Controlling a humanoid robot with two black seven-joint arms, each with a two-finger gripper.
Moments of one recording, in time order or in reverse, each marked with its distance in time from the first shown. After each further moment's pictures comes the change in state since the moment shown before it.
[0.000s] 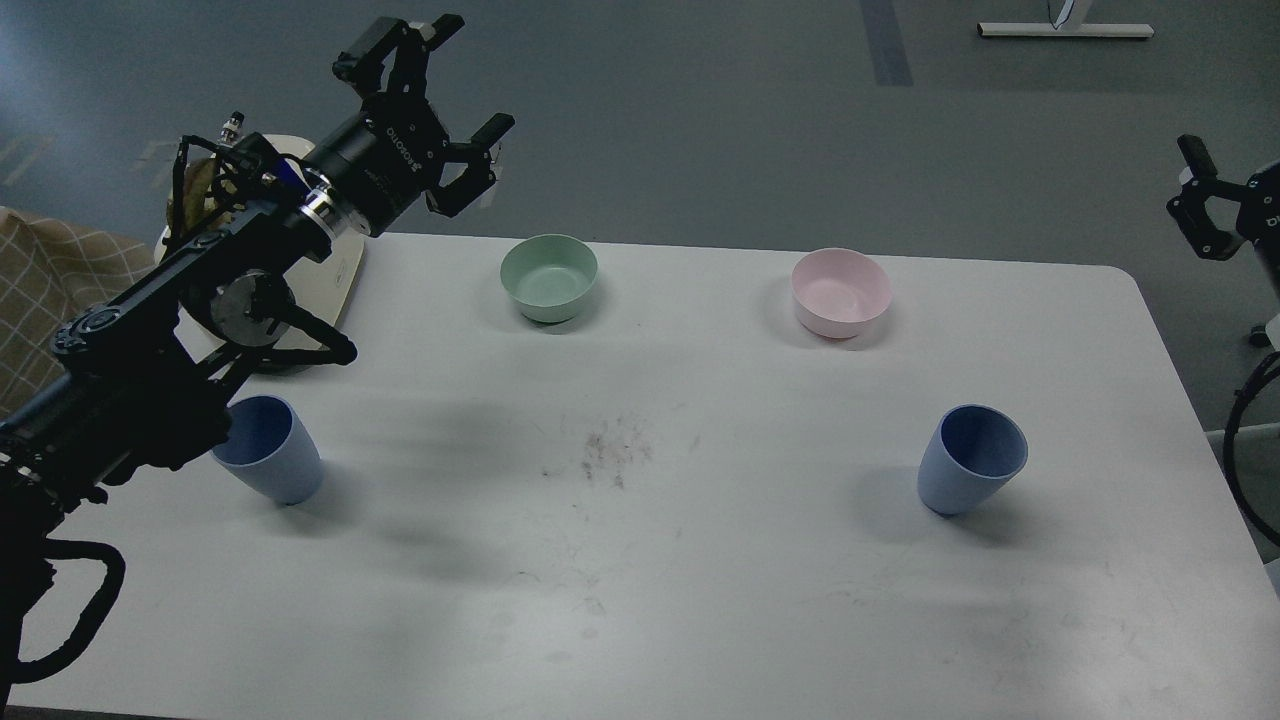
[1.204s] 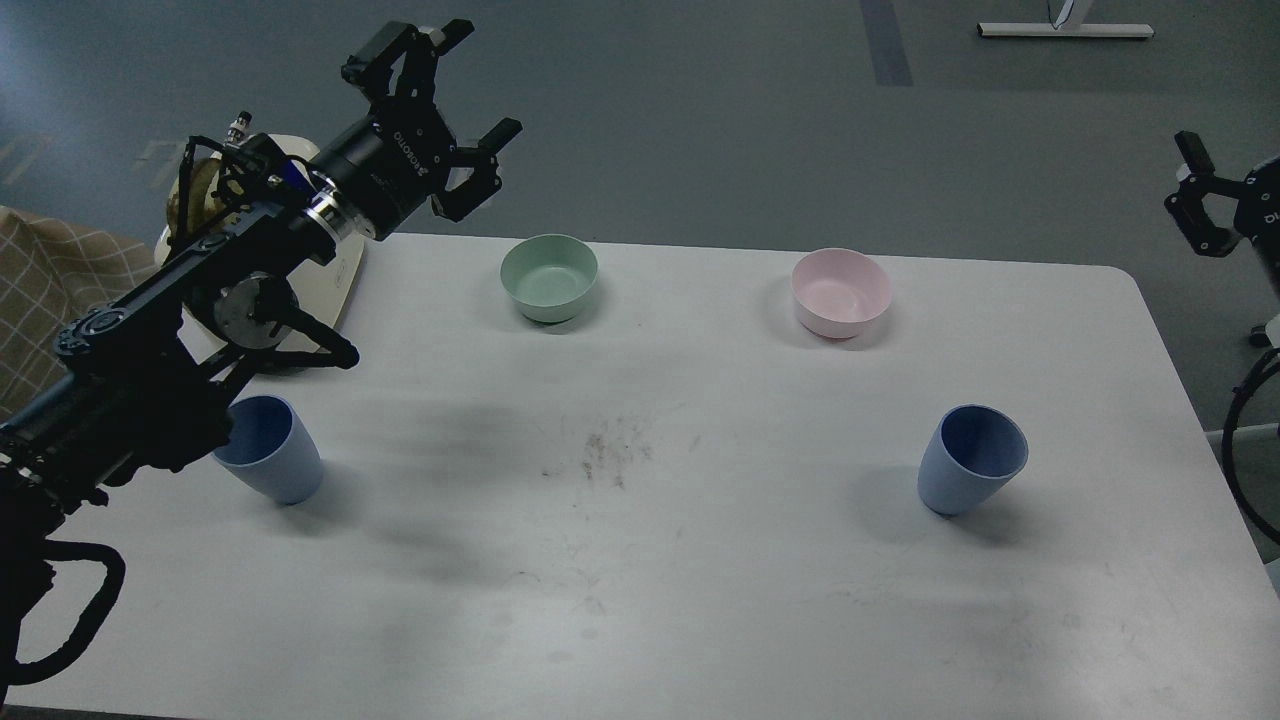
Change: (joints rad) left arm 0.001 0.001 0.008 -0.011 0.011 -0.007 0.001; right arm 0.003 -0.002 -0.002 0.005 -0.002 0.000 0.000
